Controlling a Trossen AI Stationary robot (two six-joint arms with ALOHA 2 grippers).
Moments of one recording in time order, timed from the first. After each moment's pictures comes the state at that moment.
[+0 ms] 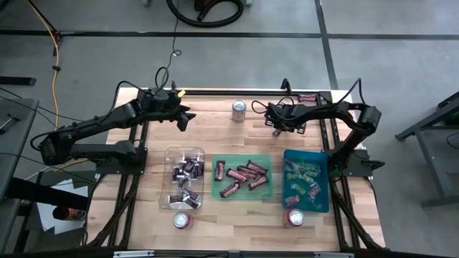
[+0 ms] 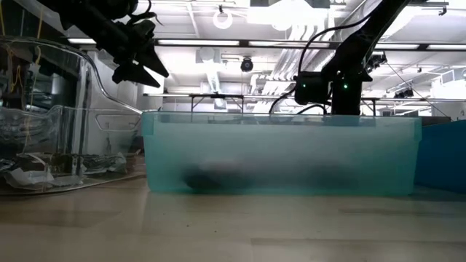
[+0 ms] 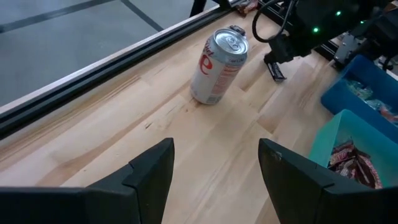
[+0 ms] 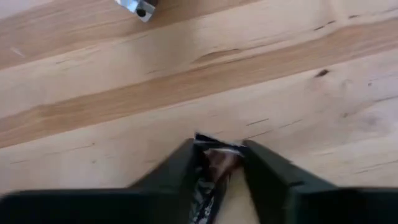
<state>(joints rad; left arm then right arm) 0.55 0.94 0.71 -0.34 0.06 -0.29 -0.51 1.67 0.82 -0.53 0.32 1.28</state>
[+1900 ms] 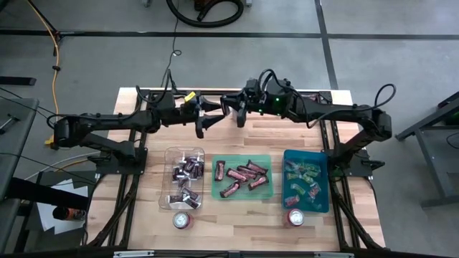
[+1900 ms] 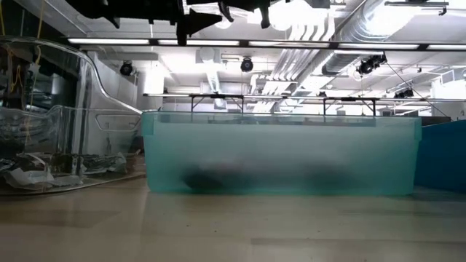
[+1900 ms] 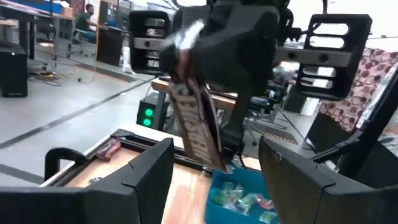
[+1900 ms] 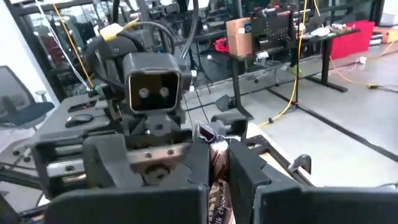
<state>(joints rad) 0.28 1.21 0.78 0.49 0.15 -0.24 -0.21 1.52 1.33 0.14 0.01 0.17</state>
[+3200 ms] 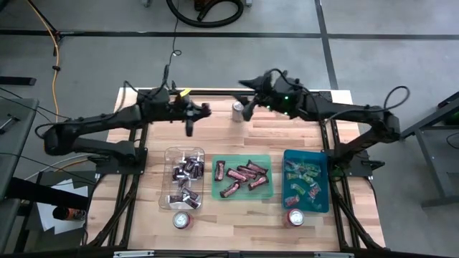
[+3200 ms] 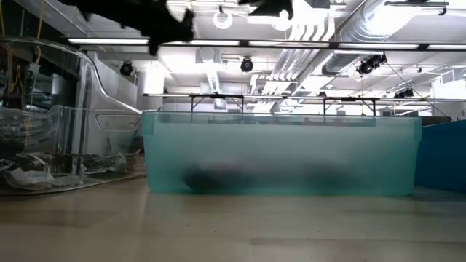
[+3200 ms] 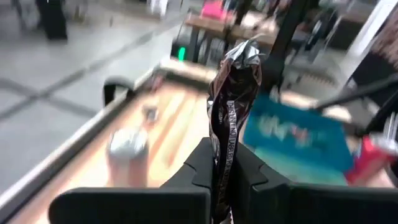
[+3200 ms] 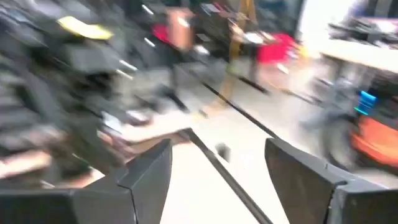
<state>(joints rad) 0.38 1.03 0.78 0.02 0.18 -0.12 -0.22 1.43 1.33 -0.03 0.26 0.00</state>
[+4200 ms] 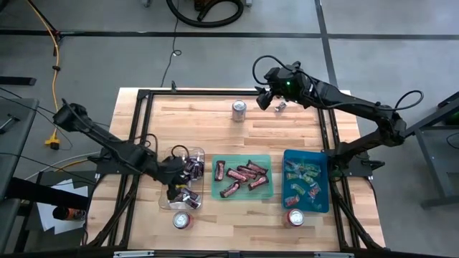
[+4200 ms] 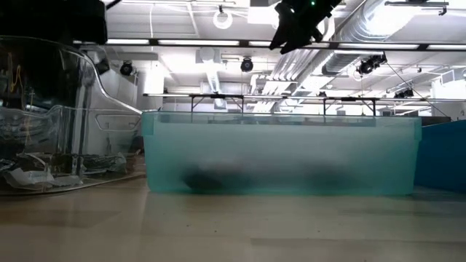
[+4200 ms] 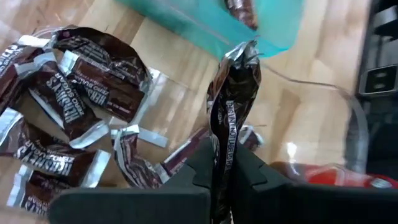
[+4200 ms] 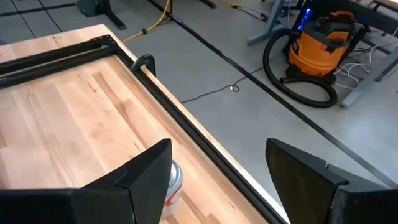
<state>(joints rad) -0.49 1.09 0.63 -0.46 -0.14 -0.92 -0.42 1.36 1.33 -0.47 0.30 0.02</state>
